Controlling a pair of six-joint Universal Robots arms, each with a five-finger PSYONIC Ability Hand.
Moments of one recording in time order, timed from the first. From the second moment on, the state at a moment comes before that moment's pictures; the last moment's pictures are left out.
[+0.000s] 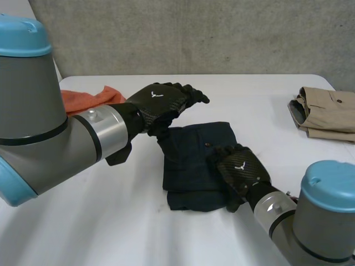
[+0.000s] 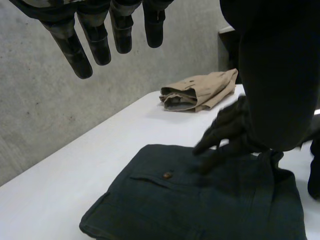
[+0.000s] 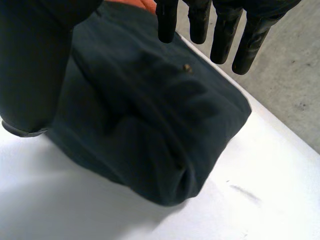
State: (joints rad) left arm 4.15 -1.91 -1.19 2.84 -1.18 3.30; right arm 2.10 -1.23 1.91 -0.37 1.44 2.73; left_hand 0.19 0.20 0.21 0.20 0.05; right_hand 0.14 0.18 0.21 0.24 0.07
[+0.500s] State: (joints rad) left arm 4.15 -1.91 -1.19 2.85 -1.19 3.28; right arm 2.10 -1.02 1.73 -0.51 1.45 2.71; left_hand 0.19 0.20 0.21 0.20 0.05; right_hand 0.41 0.46 0.47 0.47 0.24
